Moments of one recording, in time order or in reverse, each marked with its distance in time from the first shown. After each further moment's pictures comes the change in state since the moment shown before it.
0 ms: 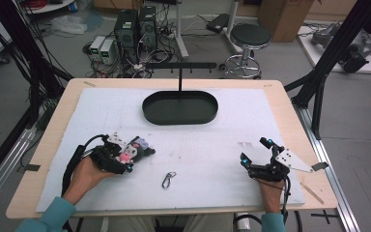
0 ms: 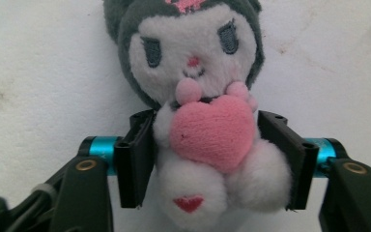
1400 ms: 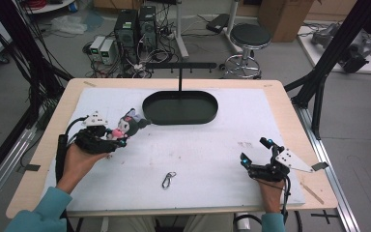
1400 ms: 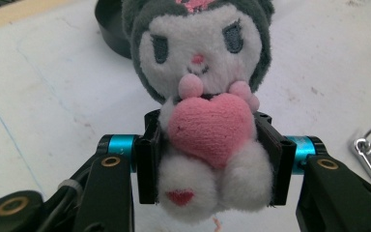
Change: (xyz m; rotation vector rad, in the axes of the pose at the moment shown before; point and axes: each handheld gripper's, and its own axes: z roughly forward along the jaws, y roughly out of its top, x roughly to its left) left arm 0.027 0.023 -0.051 -0.354 0.041 -0.059; right arm 0.000 0.000 0.000 -0.001 0.000 0.000
